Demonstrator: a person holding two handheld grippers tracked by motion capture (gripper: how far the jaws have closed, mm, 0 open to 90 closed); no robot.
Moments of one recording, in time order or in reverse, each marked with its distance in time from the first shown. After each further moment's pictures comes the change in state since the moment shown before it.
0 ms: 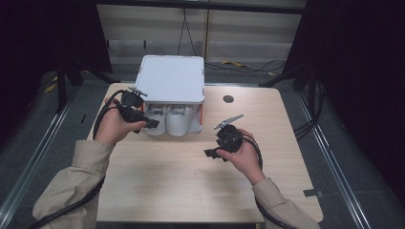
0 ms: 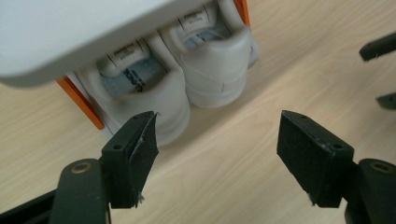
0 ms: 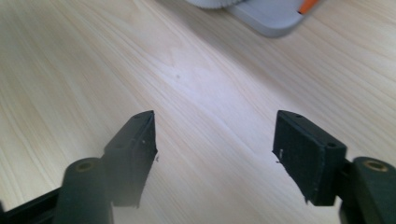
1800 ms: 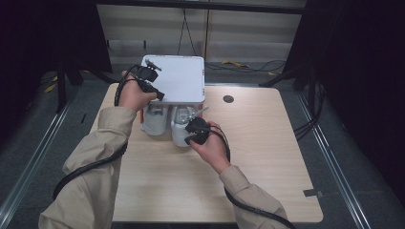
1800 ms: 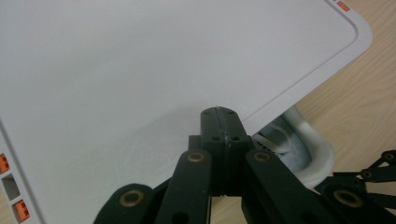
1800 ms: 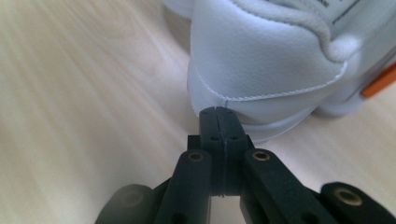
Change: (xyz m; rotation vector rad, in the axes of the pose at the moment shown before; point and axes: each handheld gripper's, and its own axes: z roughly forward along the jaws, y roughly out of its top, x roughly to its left) left arm 0.017 0.087 0.023 -0.010 0.033 -0.012; right arm 0.046 0.066 0.054 0.025 -0.042 -0.083
